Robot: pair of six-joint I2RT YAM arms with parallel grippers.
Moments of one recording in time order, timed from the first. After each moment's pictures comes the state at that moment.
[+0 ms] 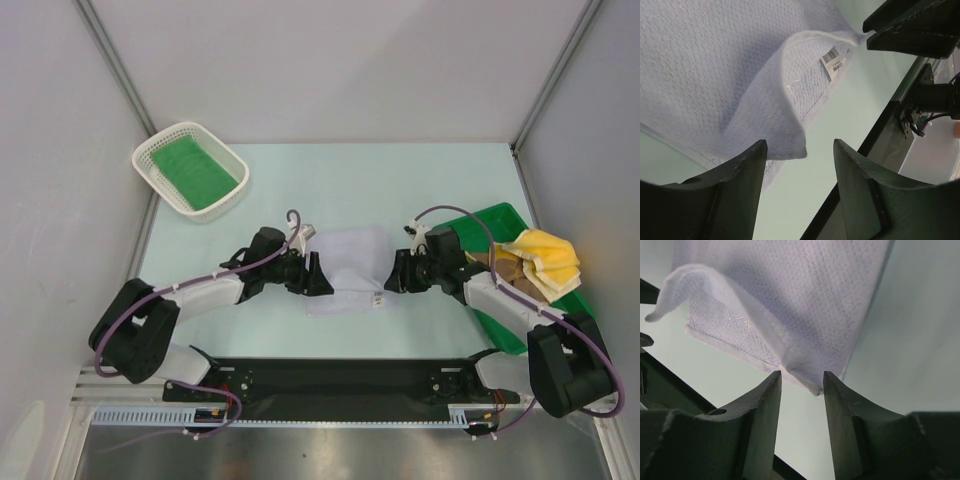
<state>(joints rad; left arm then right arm) -0.58 1.43 0.64 0.10 0.55 -0.46 0.38 1.23 0.59 -0.20 -0.39 0.31</state>
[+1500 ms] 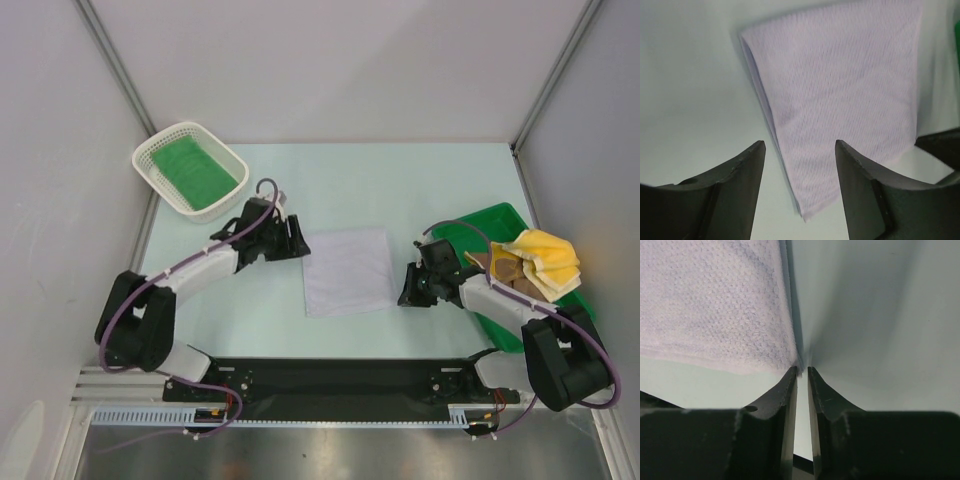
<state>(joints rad) -0.47 1.44 0.83 -0.20 0.18 -0.54 0.40 1.27 0.55 -0.32 -0.20 0.51</state>
